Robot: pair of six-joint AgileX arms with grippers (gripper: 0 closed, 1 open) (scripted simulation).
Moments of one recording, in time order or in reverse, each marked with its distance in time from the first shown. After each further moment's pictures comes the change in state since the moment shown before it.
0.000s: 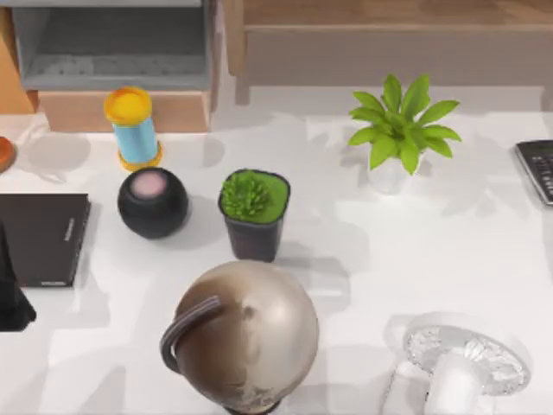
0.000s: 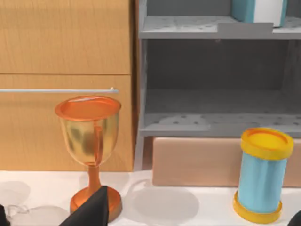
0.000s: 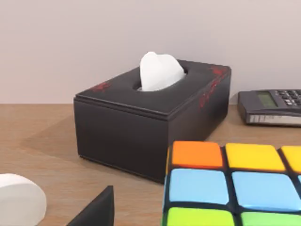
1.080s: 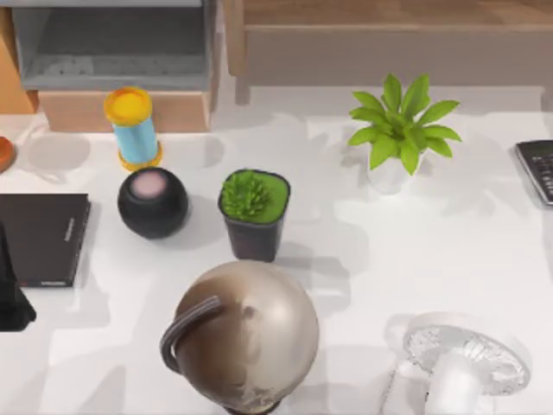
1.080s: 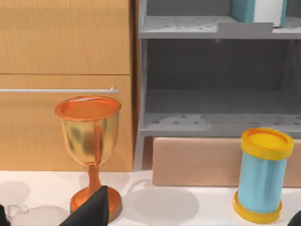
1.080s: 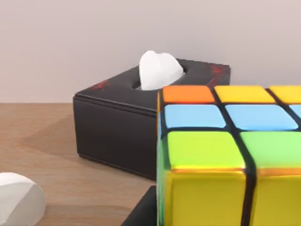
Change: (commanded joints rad) left arm 0.000 0.000 0.000 0.000 0.000 0.000; right arm 0.001 0.001 0.000 0.000 0.000 0.000
